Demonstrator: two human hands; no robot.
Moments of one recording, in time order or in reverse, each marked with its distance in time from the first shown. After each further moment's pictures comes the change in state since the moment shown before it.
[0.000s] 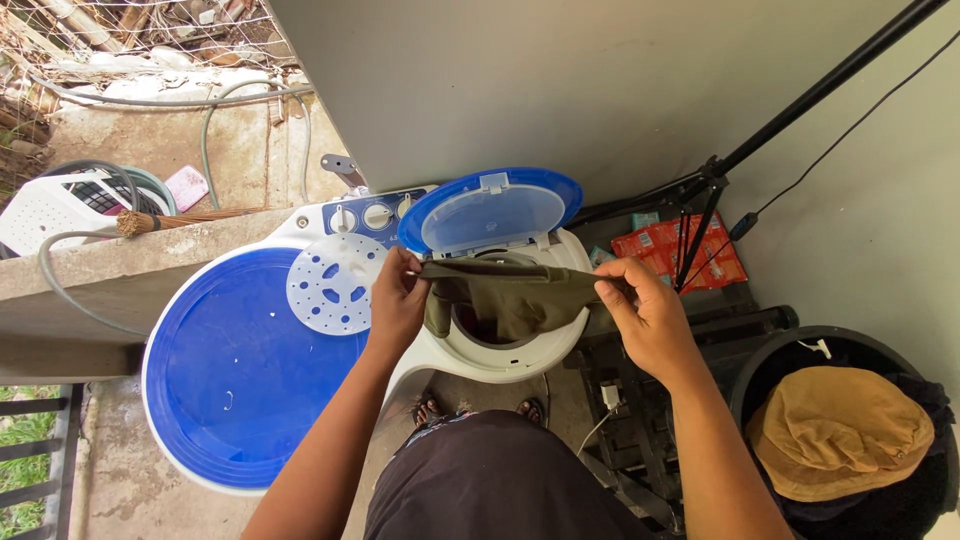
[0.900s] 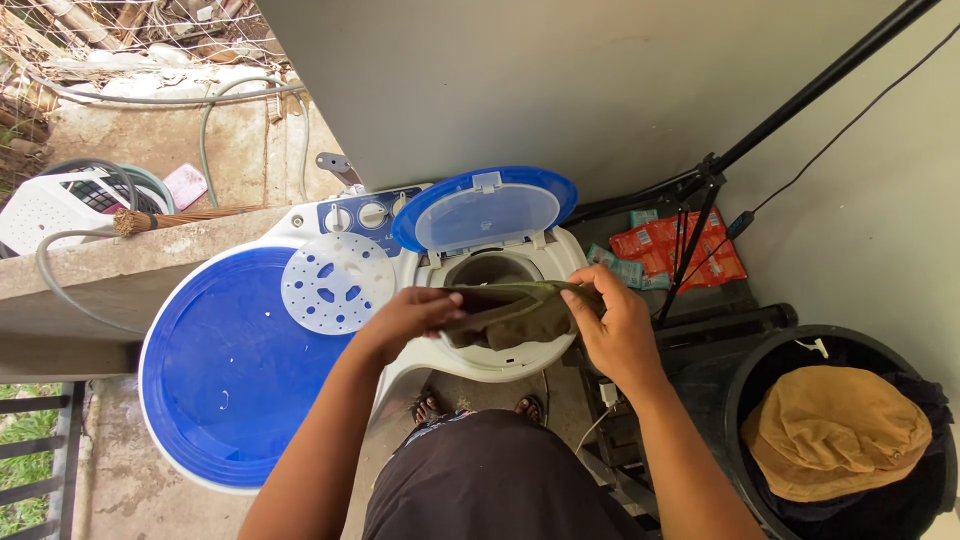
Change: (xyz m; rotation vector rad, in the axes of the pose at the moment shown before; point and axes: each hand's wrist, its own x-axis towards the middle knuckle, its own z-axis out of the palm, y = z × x) left_hand 0.004 0.009 -0.002 -0.089 -0.577 -0.559; right_hand -0.004 -0.005 0.026 0.024 0.074 -0.084
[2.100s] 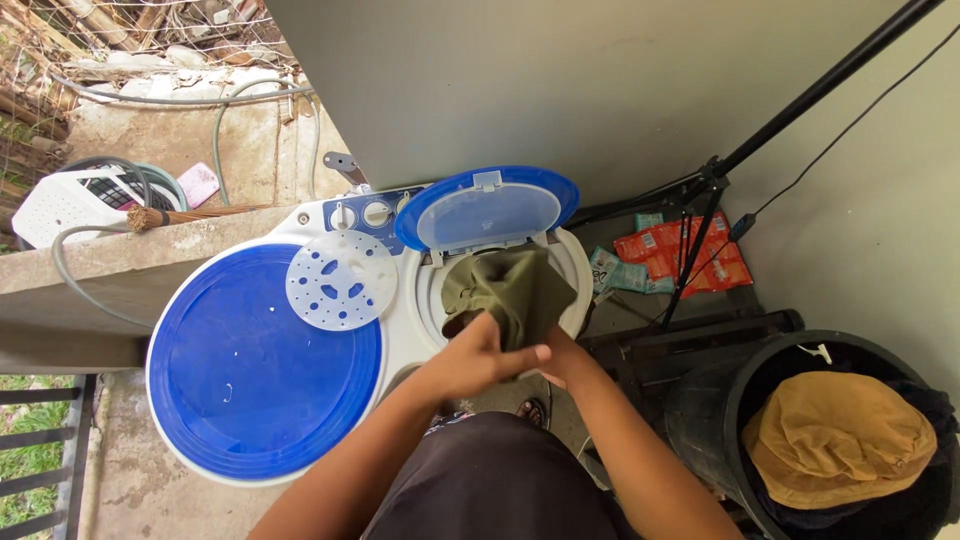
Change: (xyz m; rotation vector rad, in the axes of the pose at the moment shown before) left_hand -0.087 0.088 0.118 0.084 -0.141 0.219; right_hand -0.018 0.116 0.108 0.696 -0.457 0.608
